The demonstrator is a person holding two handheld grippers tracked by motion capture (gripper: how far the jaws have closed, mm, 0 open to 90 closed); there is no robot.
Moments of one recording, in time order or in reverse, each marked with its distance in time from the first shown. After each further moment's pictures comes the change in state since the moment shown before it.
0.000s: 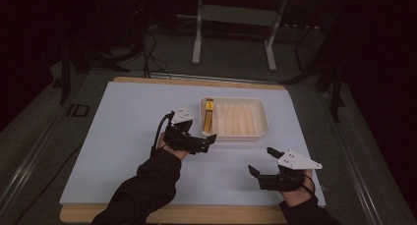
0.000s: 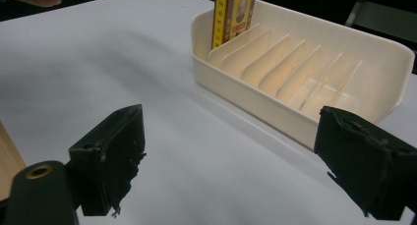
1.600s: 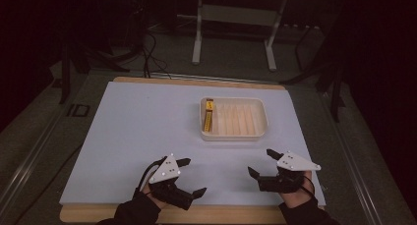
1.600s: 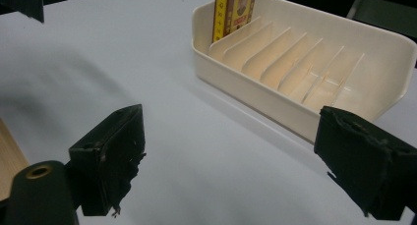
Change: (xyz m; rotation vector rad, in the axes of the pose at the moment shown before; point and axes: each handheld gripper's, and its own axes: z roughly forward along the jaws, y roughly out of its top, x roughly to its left) left arm -0.029 -0.103 -0.040 -0.045 -0.230 0.194; right arm 0.002 -0.004 0.001 0.016 -0.007 -0.003
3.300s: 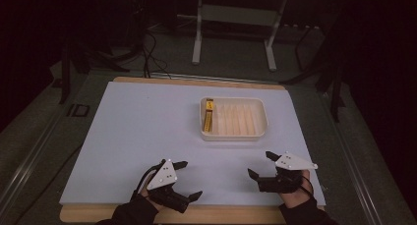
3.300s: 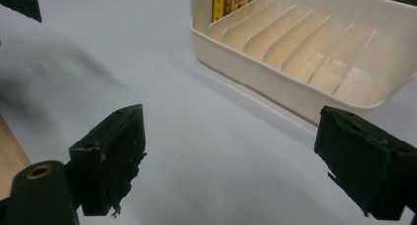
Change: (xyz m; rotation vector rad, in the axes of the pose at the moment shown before) left arm 0.006 -0.020 0.003 -0.009 0.021 0.053; right arm -0.005 -0.011 0.007 0.043 0.016 0.023
